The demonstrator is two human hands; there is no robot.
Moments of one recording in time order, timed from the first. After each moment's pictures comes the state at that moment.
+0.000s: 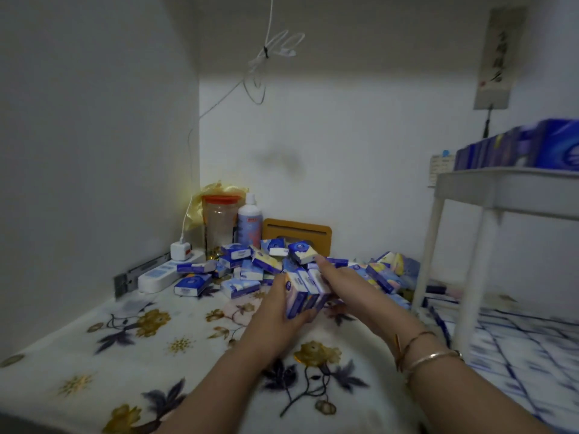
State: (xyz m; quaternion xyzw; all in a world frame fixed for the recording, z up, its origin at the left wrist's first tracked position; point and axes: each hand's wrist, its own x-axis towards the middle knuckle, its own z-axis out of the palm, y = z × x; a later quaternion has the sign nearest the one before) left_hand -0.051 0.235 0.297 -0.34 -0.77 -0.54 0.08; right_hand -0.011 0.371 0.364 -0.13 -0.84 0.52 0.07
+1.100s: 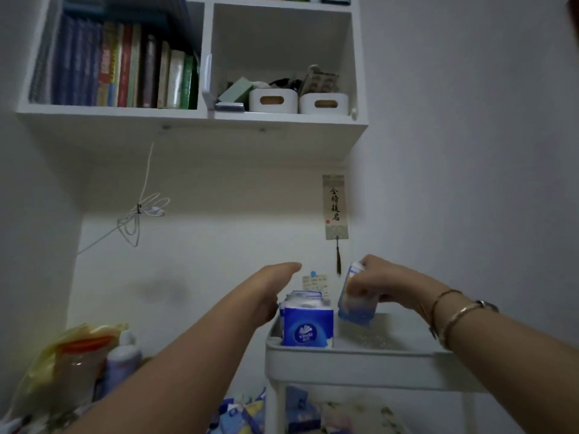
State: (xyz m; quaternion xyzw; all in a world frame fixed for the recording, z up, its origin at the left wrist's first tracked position) left_hand 0.079 0.402 0.589 -0.26 -0.67 -0.67 -0.16; right_hand 0.159 0.564 0.599 -0.22 -0.87 0.36 0.26
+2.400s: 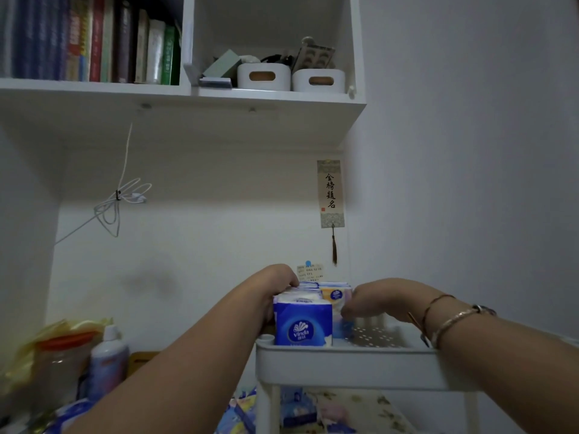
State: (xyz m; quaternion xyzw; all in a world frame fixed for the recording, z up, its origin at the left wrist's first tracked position) left_hand 0.048 0.440 0.587 -0.26 -0.76 -0.57 -0.14; right_hand 0.141 0.559 0.579 -0.27 -0.96 0.13 0.03
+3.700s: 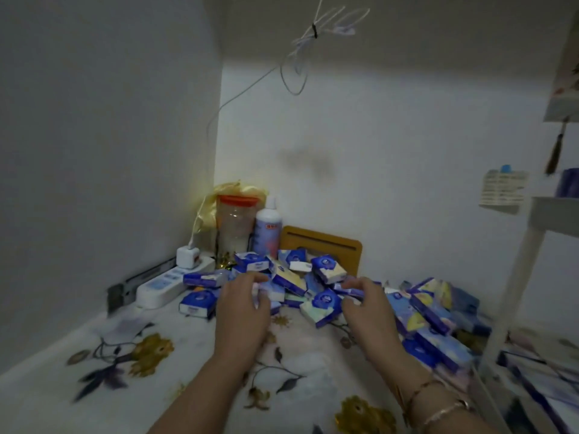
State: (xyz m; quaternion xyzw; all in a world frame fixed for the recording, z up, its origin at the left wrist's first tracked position) left_hand -0.150 0.192 0.296 -0.14 -0.81 -0.52 0.24; right_hand -0.079 0.363 0.334 -0.15 -0.85 0.40 0.30
